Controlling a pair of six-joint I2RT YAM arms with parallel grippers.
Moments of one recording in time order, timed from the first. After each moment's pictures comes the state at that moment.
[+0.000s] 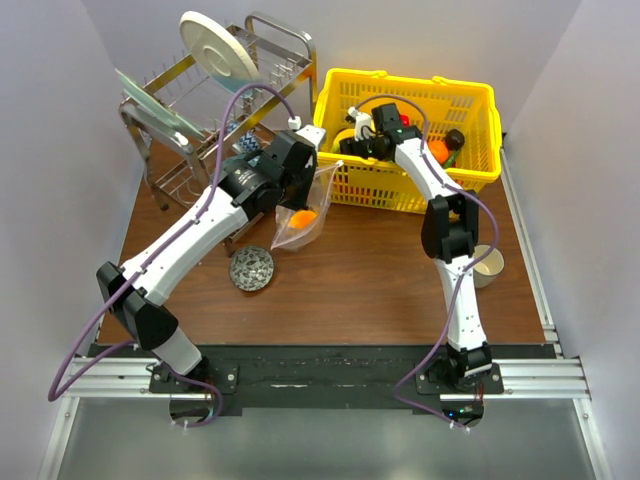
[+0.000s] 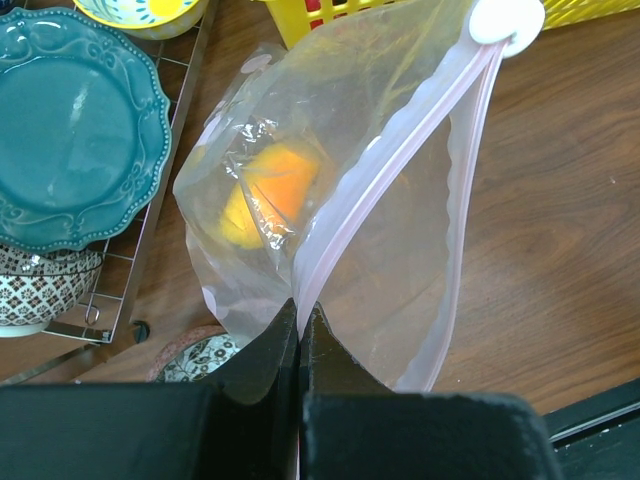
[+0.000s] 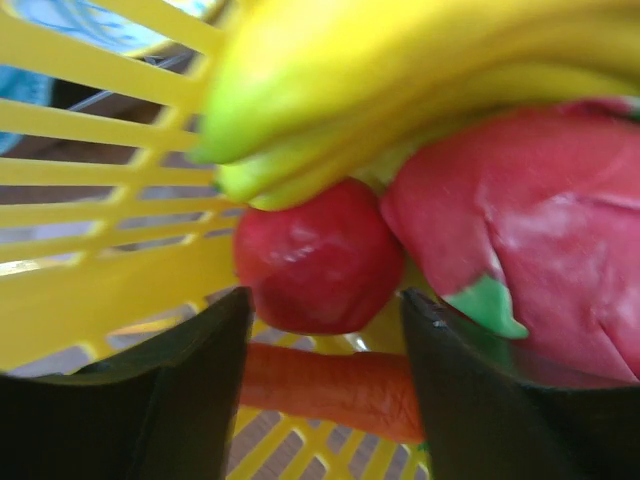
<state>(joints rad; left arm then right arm) -0.72 1.61 1.76 -0.93 -0.26 -0.27 0.29 2.46 2.32 -0.78 -0.46 -0.05</state>
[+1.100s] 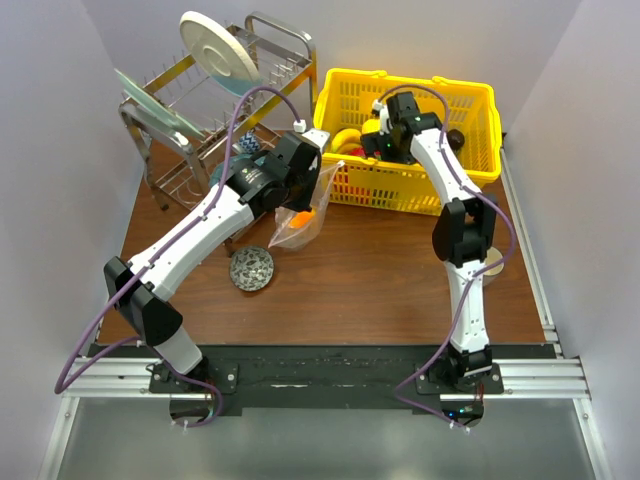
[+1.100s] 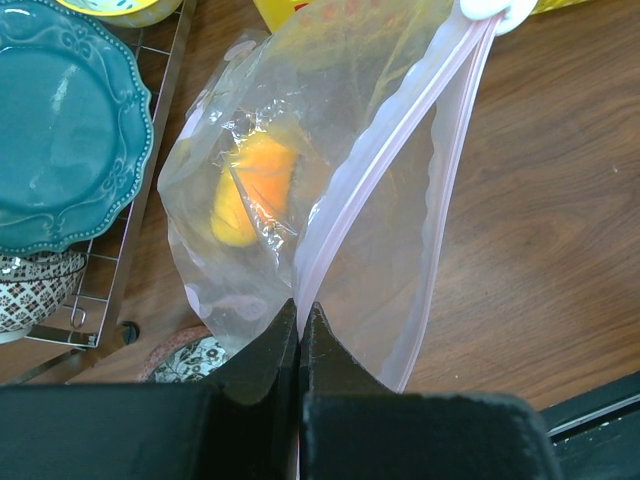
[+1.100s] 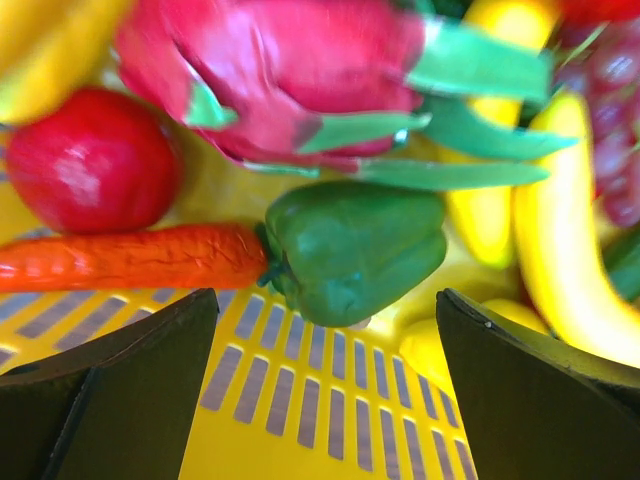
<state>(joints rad) -0.72 1.64 1.76 -0.93 -0.24 -0.27 0.25 2.32 2.33 -1.00 -0.01 -0.04</state>
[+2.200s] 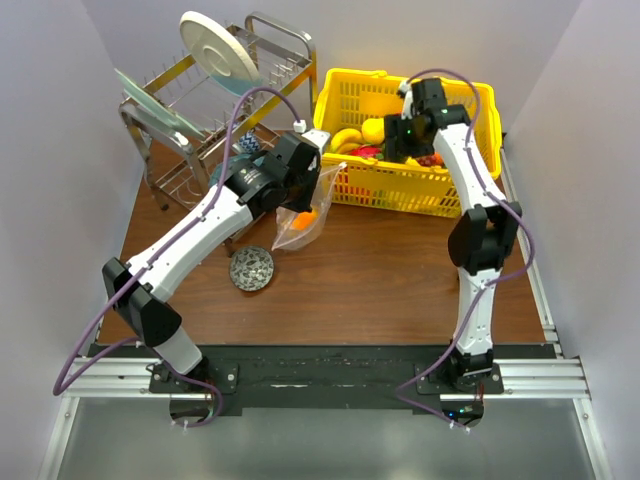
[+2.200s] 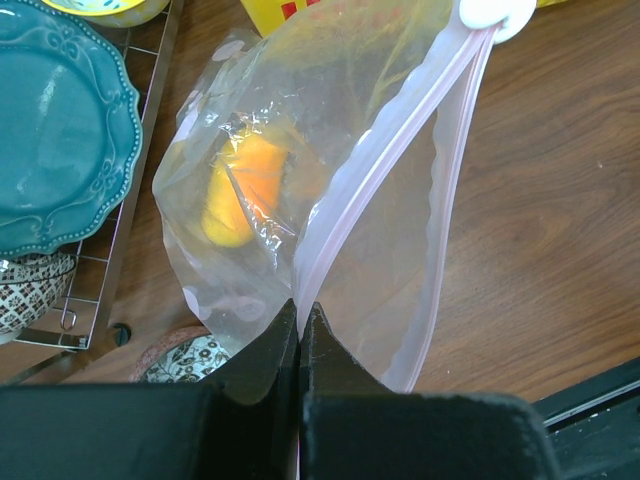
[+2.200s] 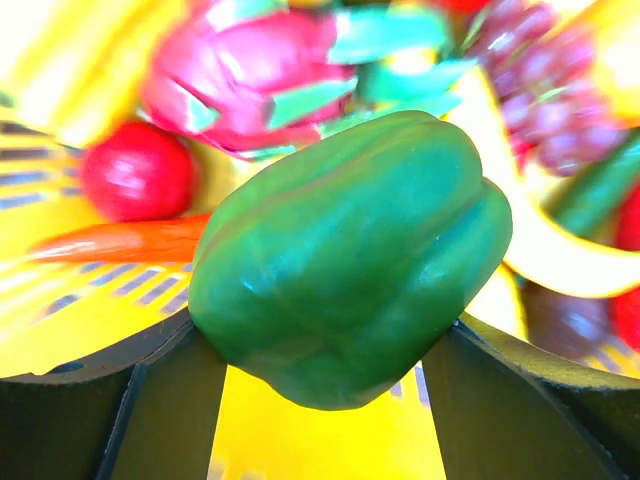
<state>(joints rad) -0.72 1.63 1.75 -0.93 -0.21 -0.27 0.19 2.18 2.27 -0.99 -0.05 0.07</state>
